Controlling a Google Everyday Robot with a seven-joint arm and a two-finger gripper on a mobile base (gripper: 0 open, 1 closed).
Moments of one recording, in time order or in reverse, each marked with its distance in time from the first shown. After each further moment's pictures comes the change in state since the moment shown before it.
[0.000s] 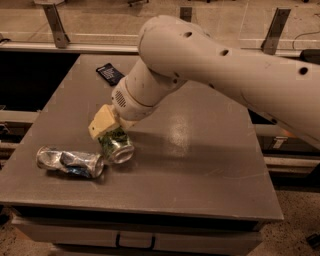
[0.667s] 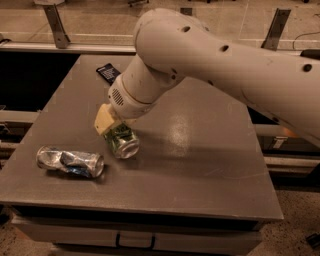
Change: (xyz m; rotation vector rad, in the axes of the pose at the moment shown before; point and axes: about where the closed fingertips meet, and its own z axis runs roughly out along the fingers) arm -0.003 0.009 -0.008 0.010 0.001 -0.056
